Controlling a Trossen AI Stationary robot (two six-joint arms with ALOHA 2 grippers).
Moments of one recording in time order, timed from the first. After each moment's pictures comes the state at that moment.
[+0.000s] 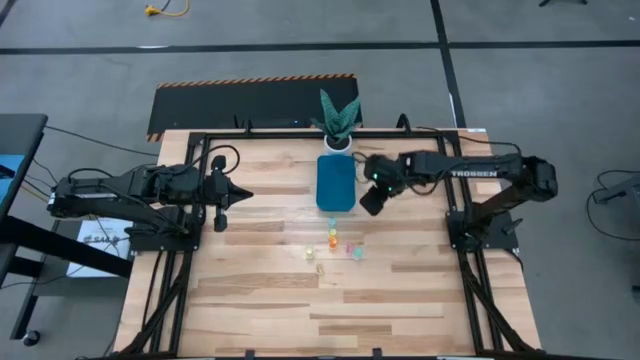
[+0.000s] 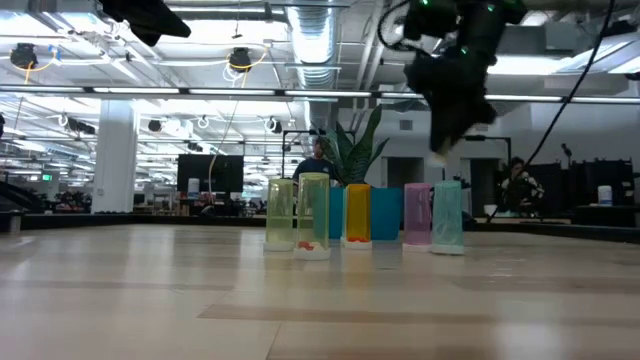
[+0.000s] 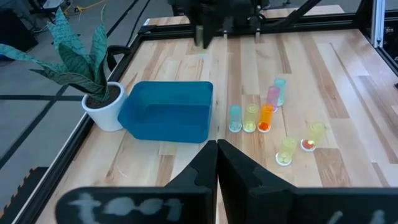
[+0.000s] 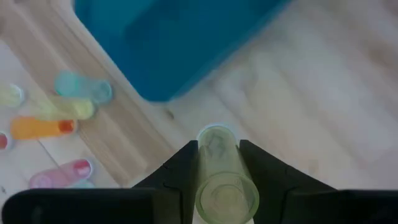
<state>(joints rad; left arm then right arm) 0.00 0.66 0.78 -0.55 -0.16 0.04 -0.22 1.44 1.12 -0.85 0.08 0.43</state>
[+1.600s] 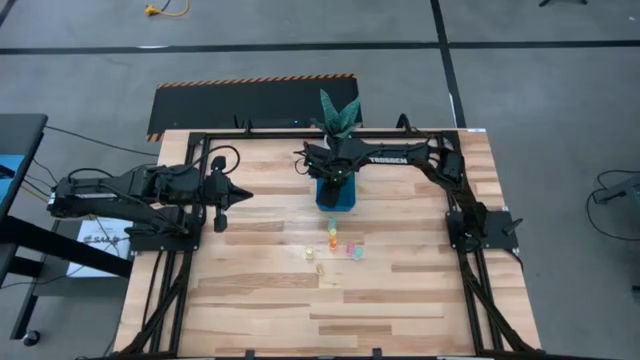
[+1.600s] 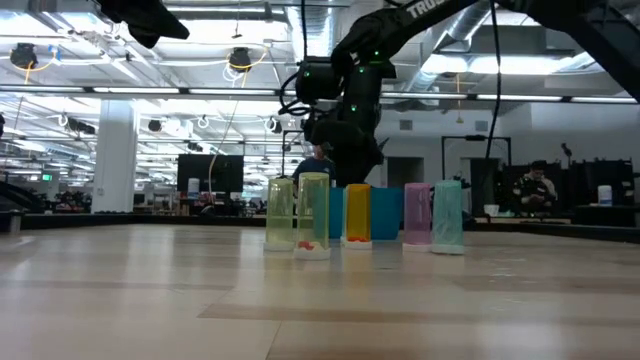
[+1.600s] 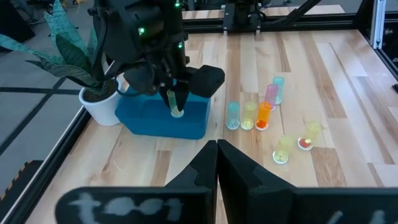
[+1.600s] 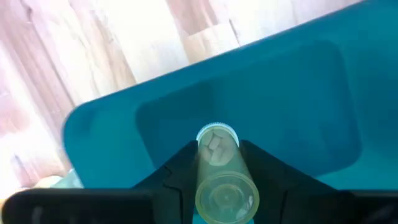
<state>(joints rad) 0.00 0.66 0.78 -0.57 -0.16 0.01 -0.27 2.15 1.76 -0.99 -0.03 0.04</state>
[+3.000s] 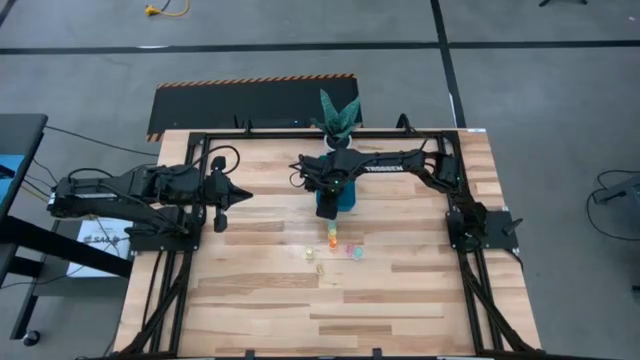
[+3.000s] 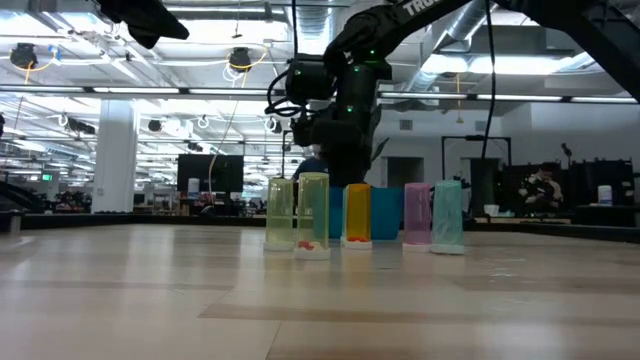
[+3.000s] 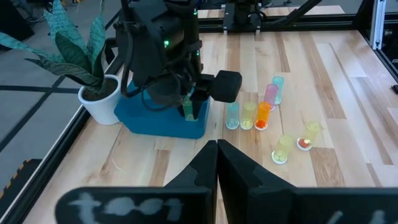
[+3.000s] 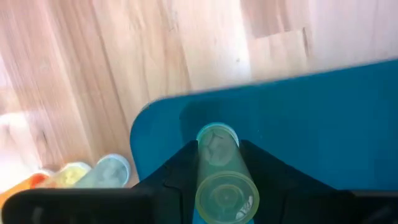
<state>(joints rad) 0.00 0.66 0.78 -0.57 -0.16 0.00 -0.21 2.18 1.76 -0.95 -0.06 -0.06</state>
